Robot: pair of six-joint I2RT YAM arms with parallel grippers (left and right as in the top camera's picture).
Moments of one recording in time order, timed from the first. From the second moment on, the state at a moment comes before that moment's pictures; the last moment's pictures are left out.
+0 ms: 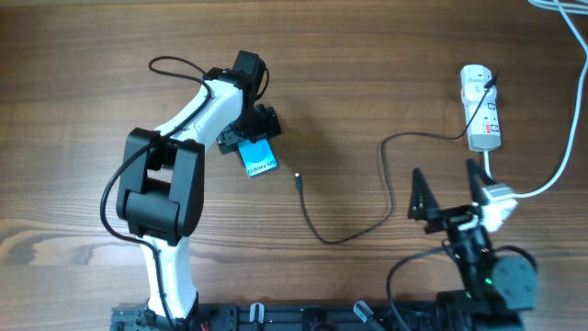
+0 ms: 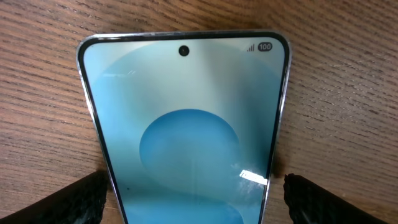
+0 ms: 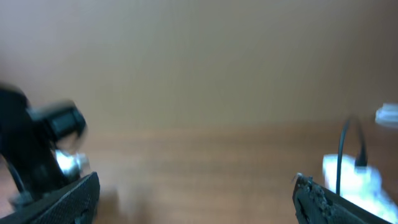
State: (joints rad) left arm -0.30 2.12 1.51 -0.90 0.04 -0.62; right arm 0.09 0.05 0.21 -0.09 -0.12 0.17
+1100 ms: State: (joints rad) left arm -0.34 2.12 1.51 -0.88 0.07 -0.64; right arm 0.10 1.13 1.01 -0.66 -0.65 0.09
